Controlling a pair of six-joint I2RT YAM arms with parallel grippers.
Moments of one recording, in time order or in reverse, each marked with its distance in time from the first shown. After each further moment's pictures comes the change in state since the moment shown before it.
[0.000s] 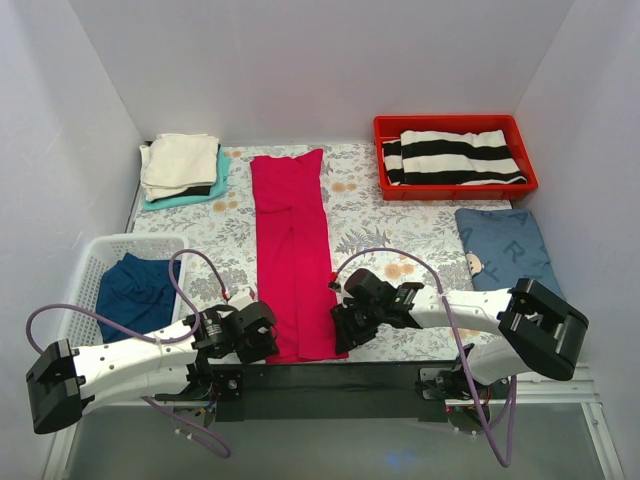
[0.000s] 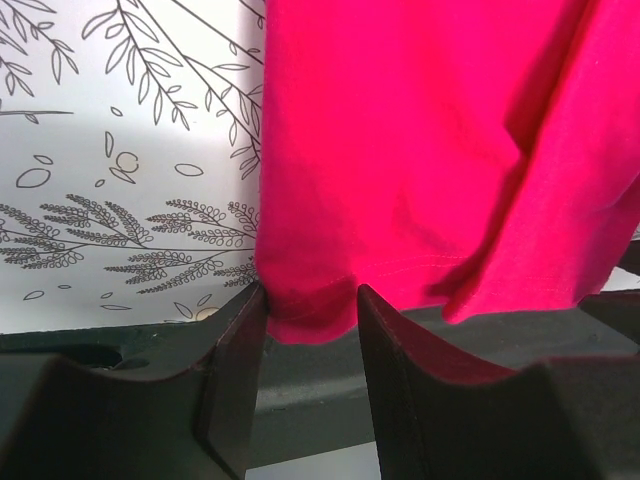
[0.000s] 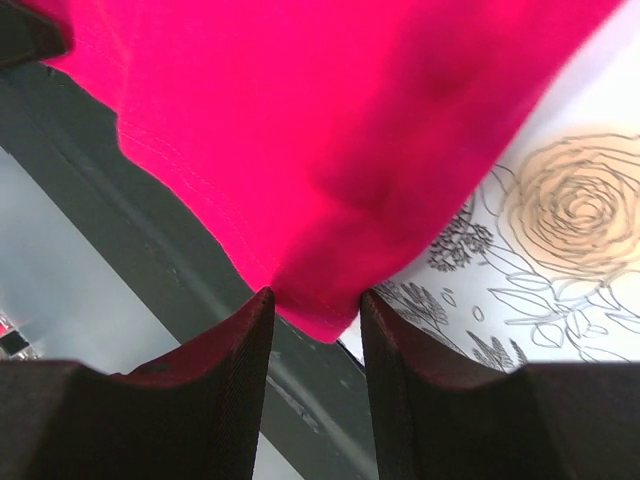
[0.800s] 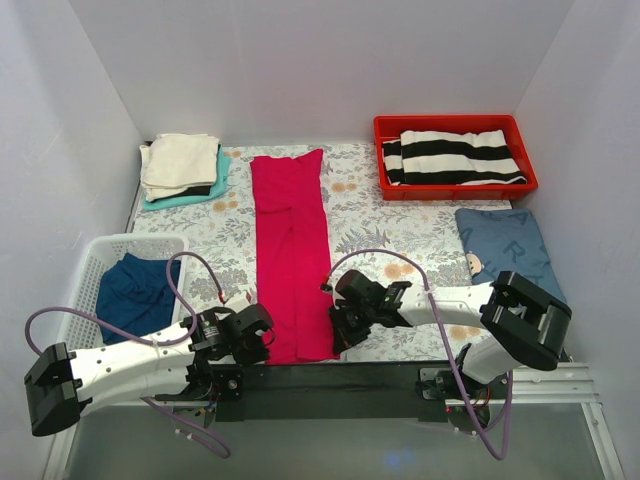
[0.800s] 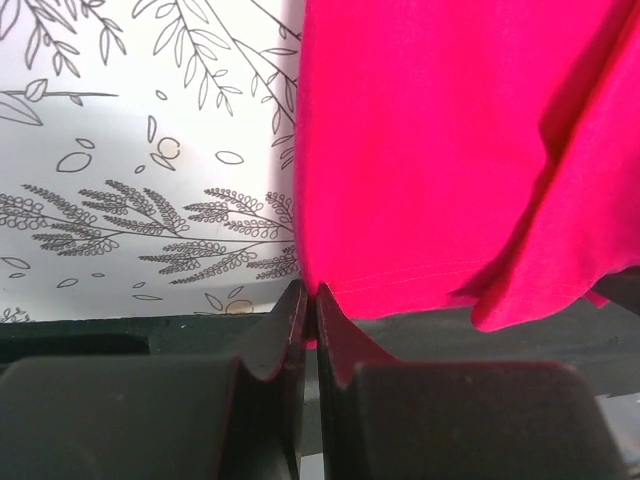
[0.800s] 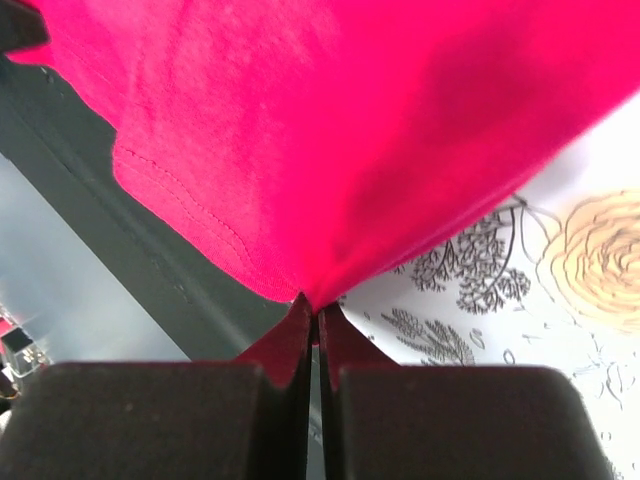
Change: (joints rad) left arm -0.001 -0.033 -0.017 -0.048 0.003 -0.008; right arm 0.029 0.098 0.048 0.034 -0.018 0.016
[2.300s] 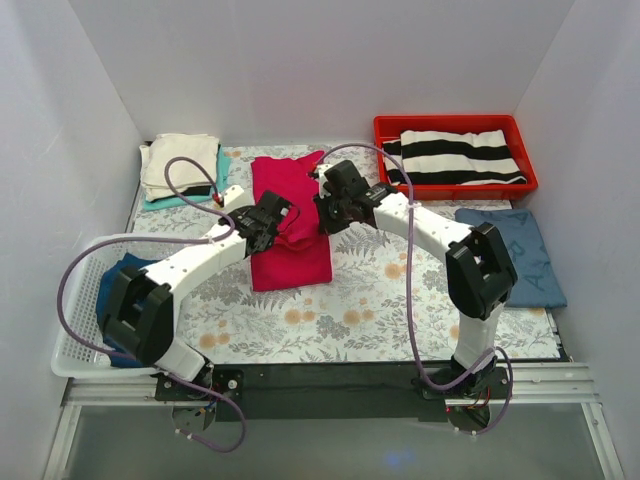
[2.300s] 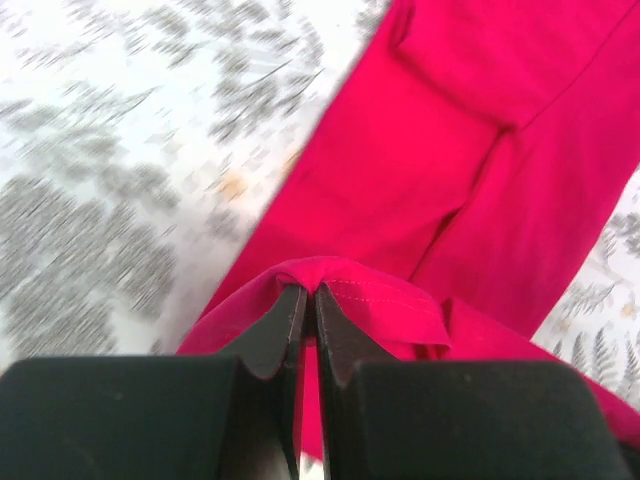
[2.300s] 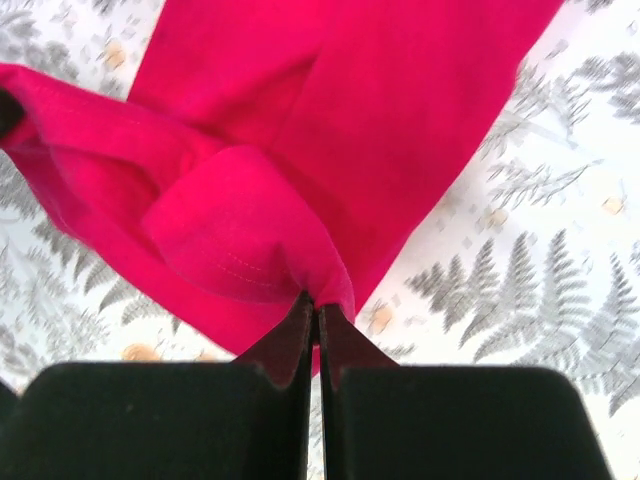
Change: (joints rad) left arm 0.473 0.649 0.686 0.079 -0.507 0.197; right arm -0.346 0.342 0.820 -0.298 0.219 -0.391
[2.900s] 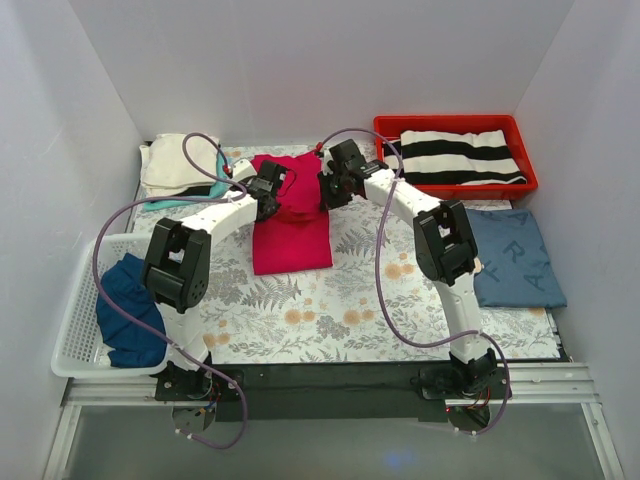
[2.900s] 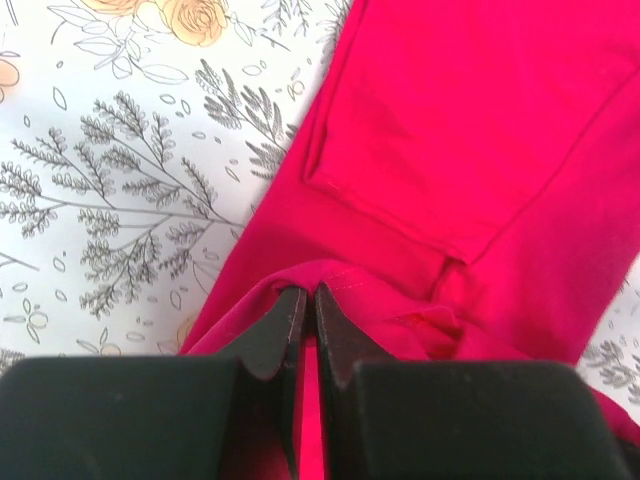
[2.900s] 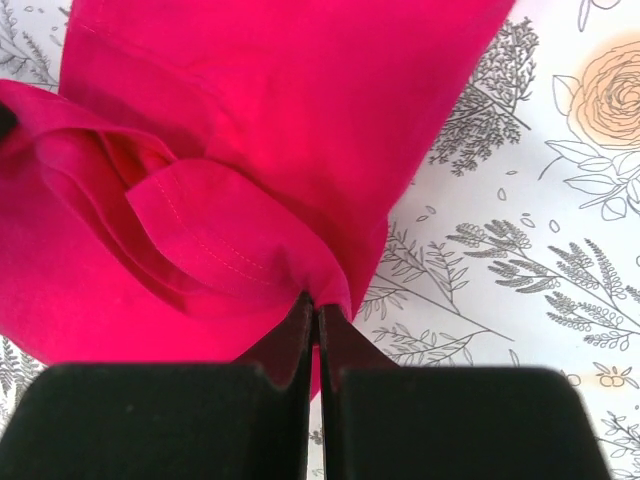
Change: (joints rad) left arm 0.188 0.422 0.301 0.235 0.131 0.241; right arm -0.161 0.414 0.417 -0.039 -0.106 -0.024
